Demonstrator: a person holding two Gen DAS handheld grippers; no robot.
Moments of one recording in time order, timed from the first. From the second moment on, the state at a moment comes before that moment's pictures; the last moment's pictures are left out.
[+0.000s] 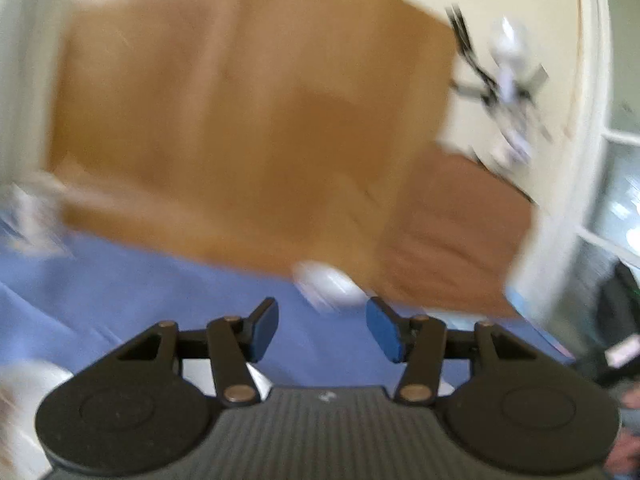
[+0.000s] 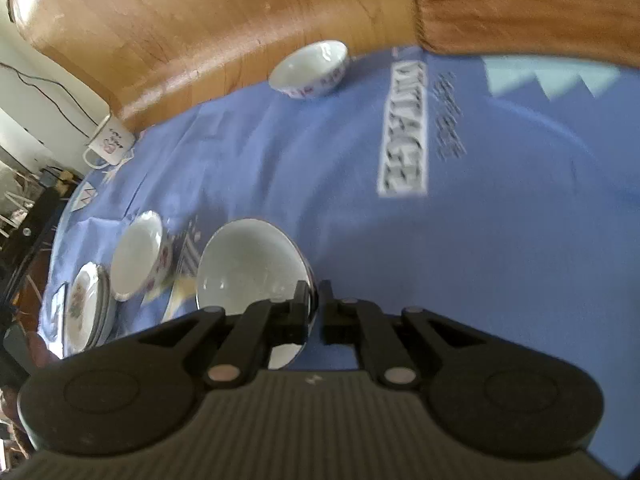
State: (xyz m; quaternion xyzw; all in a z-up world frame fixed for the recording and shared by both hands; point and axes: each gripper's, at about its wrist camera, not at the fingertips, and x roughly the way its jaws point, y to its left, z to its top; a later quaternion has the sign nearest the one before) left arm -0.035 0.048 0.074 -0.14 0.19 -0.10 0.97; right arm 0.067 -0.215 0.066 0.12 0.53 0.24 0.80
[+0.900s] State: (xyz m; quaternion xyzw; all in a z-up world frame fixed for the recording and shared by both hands) left arm -0.032 0.120 0.069 -0.17 0.28 -0.01 0.94; right arm 0.058 -0.105 0.090 0.12 0.44 0.35 0.82
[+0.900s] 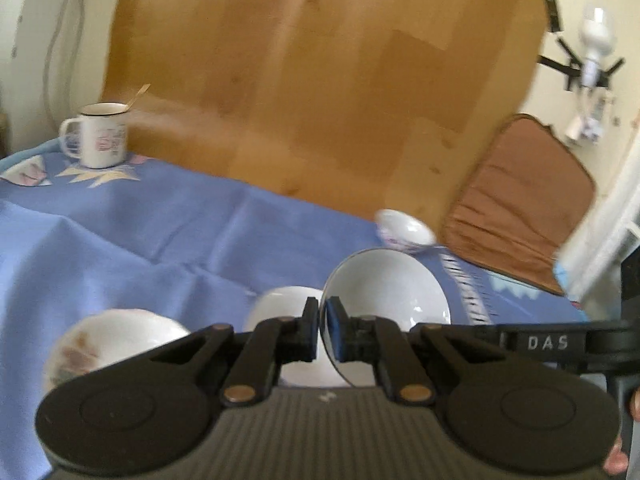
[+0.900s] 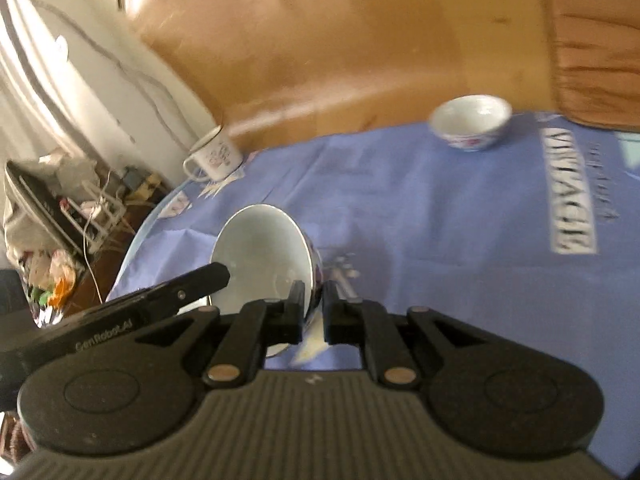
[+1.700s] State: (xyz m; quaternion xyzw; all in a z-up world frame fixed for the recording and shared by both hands) left arm -0.021 0.044 0.057 -0.08 0.27 -0.05 0.96; right arm 0.045 -0.150 0.044 0.19 0.37 0.24 0.88
